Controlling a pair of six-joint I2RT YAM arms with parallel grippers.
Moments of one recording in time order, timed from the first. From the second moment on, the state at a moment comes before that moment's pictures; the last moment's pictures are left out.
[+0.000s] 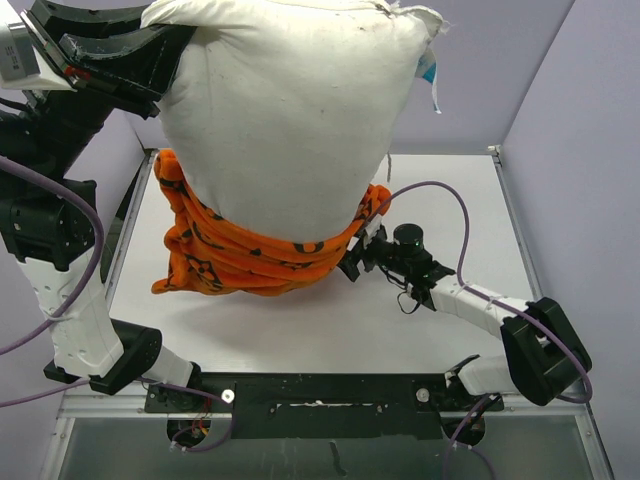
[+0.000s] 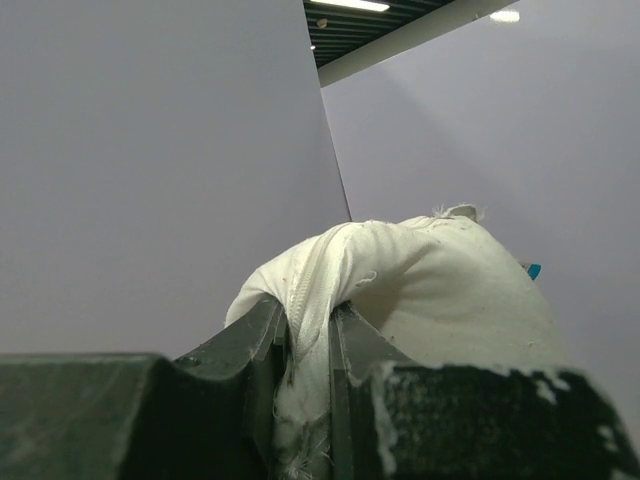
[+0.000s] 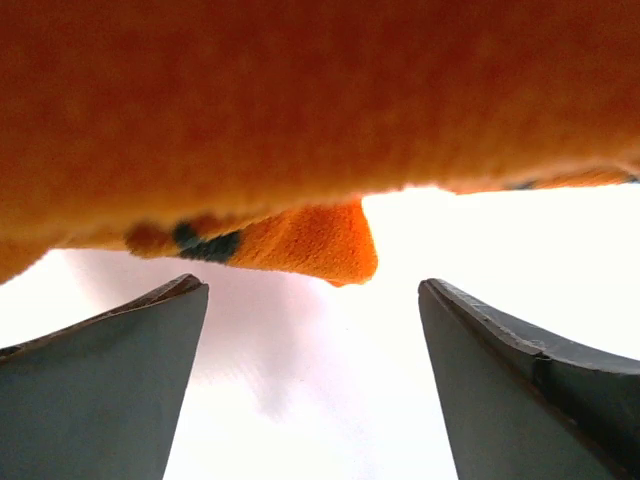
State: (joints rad) left arm -0.26 1.52 2.63 -0.26 0.61 -0.27; right arm 0.55 1.34 0.62 0.43 -0.42 -0.22
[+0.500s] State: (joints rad) left arm -0.25 1.51 2.68 -0.24 0.61 -0.24; right arm 0.66 1.56 0.59 0.82 -0.45 -0.10
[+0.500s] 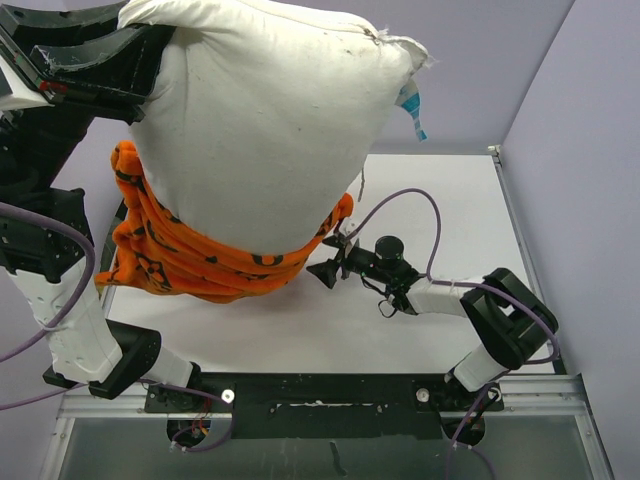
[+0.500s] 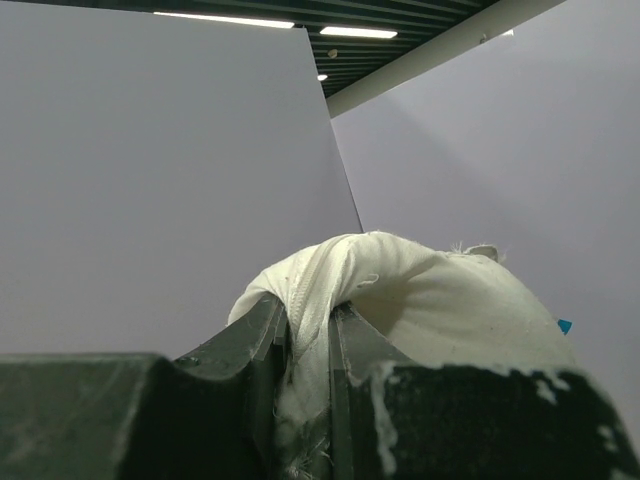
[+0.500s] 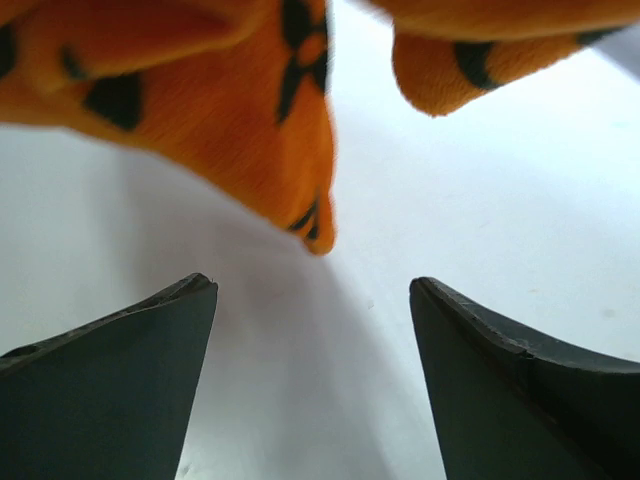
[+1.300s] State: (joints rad) left arm -0.25 1.51 2.68 -0.23 0.54 -0.22; right arm 0.57 1.85 0.58 1.33 -0.62 0.26
